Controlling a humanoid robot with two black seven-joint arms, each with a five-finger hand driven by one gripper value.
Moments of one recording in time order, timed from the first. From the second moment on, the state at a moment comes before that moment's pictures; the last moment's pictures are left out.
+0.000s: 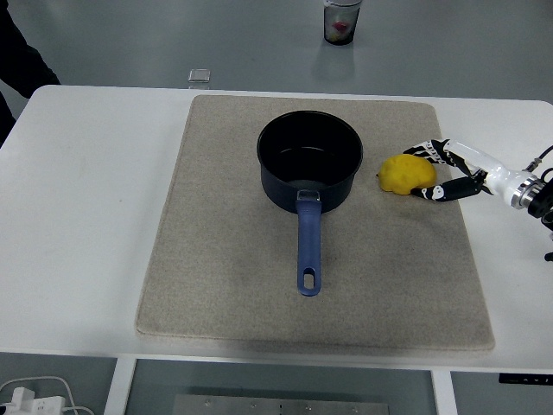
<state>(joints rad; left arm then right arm) 0.08 0.00 0.01 -0.10 0.05 -0.07 0.07 0.94 -0.43 0.10 0.55 -0.77 0.16 0.61</state>
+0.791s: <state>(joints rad) 0.08 0.00 0.01 -0.10 0.05 -0.07 0.07 1.10 -0.42 0.11 0.56 -0.71 0.24 0.61</state>
